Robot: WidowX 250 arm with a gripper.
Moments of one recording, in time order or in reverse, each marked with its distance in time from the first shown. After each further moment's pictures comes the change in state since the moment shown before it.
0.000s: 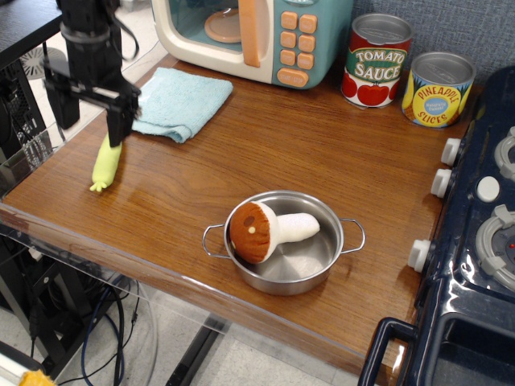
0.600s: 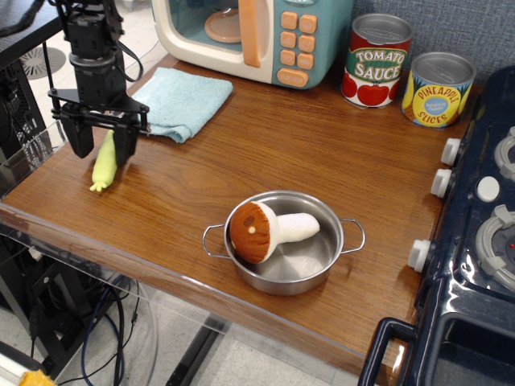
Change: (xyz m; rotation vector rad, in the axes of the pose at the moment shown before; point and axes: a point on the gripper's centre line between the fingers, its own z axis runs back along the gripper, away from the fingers) arm 0.002 -0.006 -0.018 -0.101 0.038 0.083
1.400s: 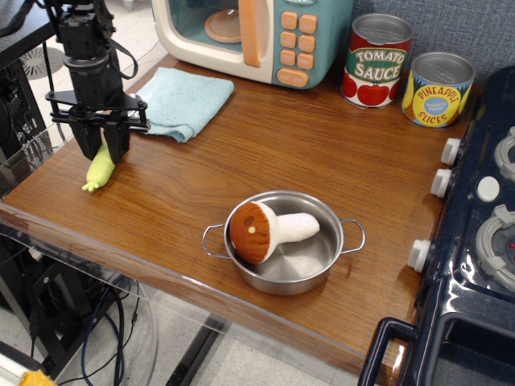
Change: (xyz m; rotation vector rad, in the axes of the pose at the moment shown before) arm -0.002 0.003 0.000 -0.024 -0.037 0.043
